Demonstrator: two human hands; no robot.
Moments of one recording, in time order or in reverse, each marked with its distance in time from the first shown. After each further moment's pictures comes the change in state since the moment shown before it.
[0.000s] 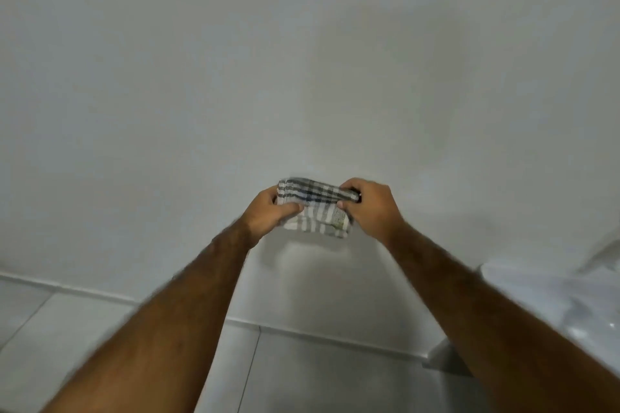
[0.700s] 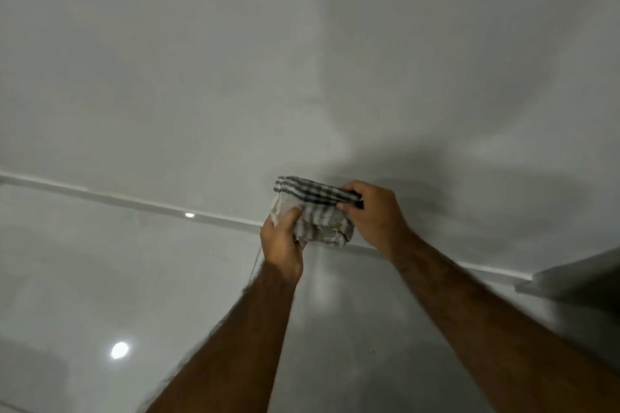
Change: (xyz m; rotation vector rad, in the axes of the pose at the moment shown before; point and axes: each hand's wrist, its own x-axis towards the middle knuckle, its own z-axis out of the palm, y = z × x) left_hand 0.065 -0.639 0.143 -0.828 0.556 -0.377; right_hand -0.046 0.429 0.496 0.125 -0.144 0.071
